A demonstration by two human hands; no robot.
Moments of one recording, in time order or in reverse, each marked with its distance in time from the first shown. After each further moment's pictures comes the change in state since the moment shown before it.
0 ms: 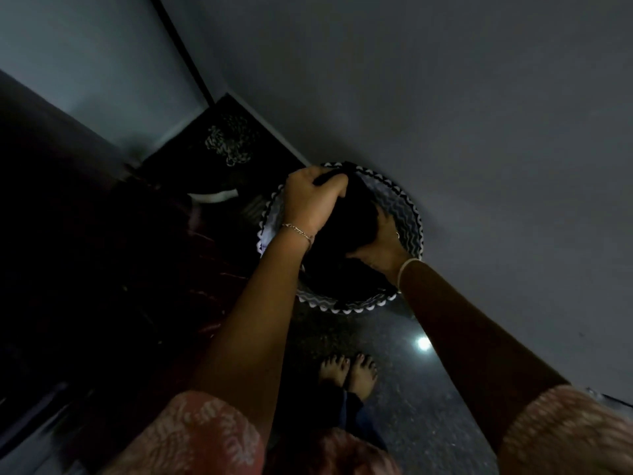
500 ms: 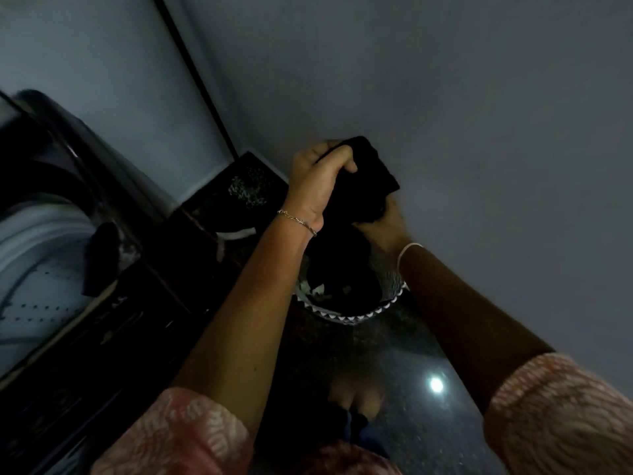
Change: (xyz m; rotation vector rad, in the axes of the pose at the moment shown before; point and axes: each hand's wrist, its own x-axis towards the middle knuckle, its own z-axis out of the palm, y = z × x) left_hand -0.087 0.155 -0.050 -0.374 -0.138 0.188; right_hand -0.096 -0.117 -0.065 0.374 0.159 -0.276
